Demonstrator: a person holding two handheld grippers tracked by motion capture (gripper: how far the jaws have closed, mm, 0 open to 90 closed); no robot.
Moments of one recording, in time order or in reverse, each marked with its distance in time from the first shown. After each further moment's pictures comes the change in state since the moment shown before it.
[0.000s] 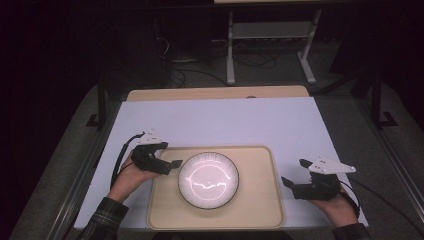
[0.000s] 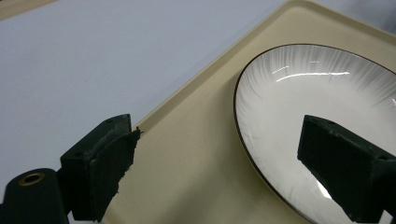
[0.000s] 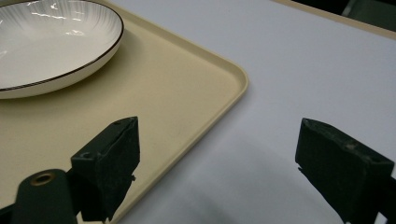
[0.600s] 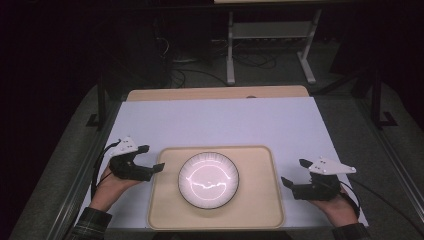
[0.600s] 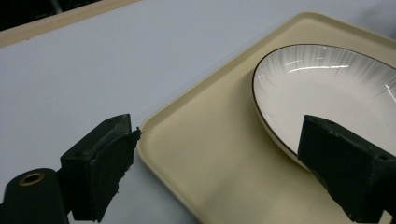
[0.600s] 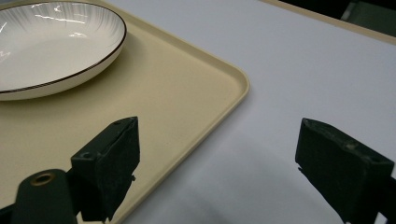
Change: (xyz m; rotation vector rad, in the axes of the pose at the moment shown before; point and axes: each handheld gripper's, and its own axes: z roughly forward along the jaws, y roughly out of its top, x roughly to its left) left arm 0.006 -0.031 -0.043 -0.084 0.083 0.000; right arm 0.001 0.001 -0.002 -0.010 -0.001 -0.006
